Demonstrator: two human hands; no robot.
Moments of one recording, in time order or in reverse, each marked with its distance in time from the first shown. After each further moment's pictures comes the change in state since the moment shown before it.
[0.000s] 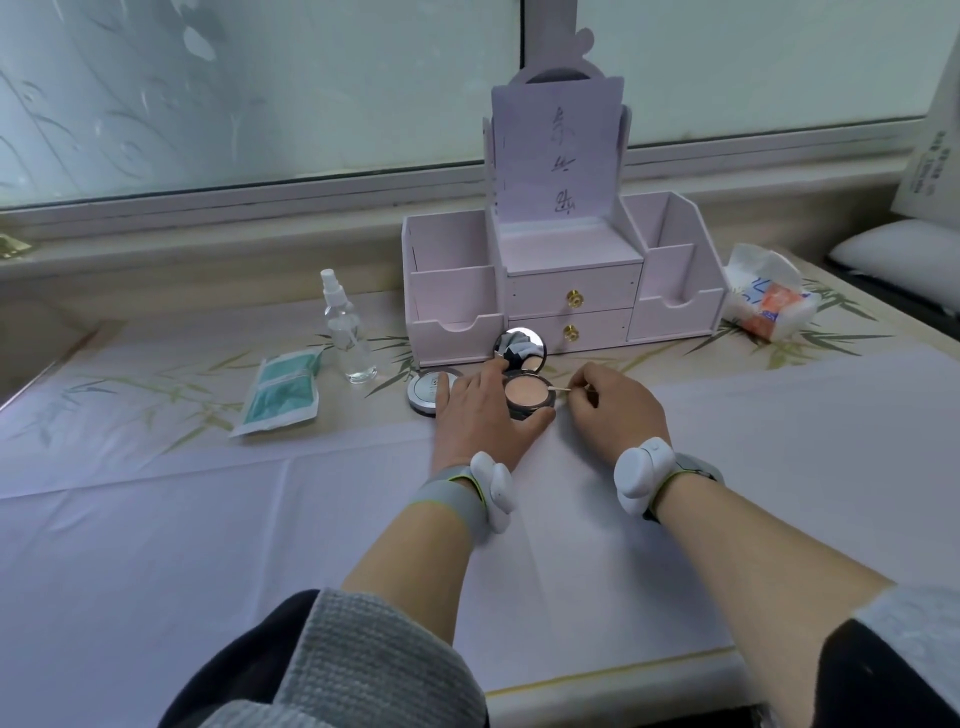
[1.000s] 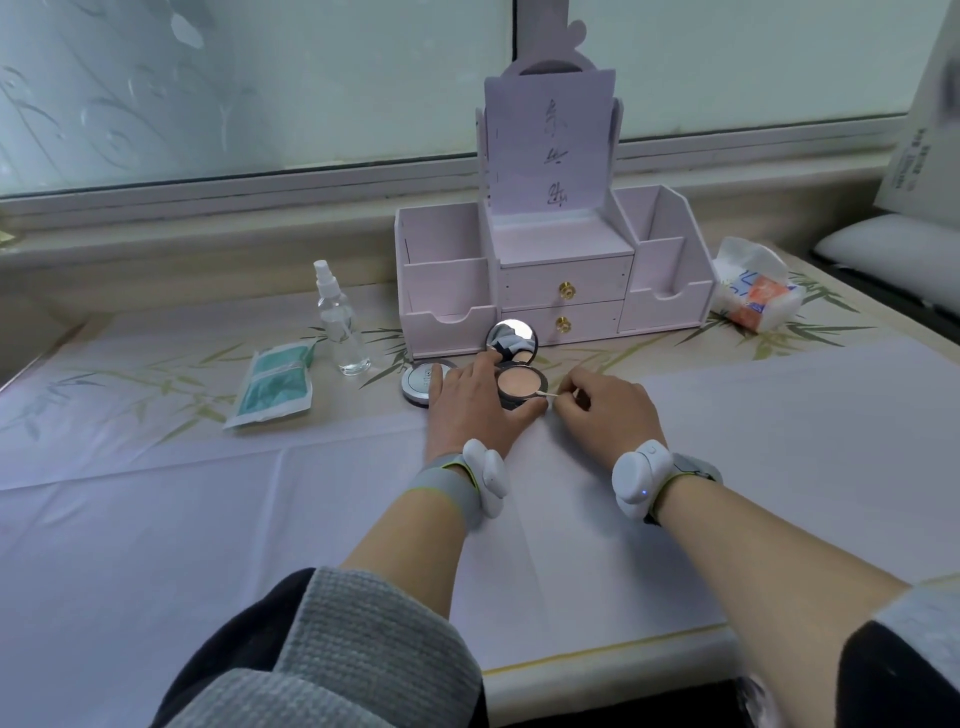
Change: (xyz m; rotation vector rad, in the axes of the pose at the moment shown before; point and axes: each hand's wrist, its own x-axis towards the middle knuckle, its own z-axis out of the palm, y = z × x) left_hand -0.002 0.001 -0.005 -0.009 -0.007 0.001; right_hand -0.022 -0.010 -0.011 -0.016 -0.031 -0.036
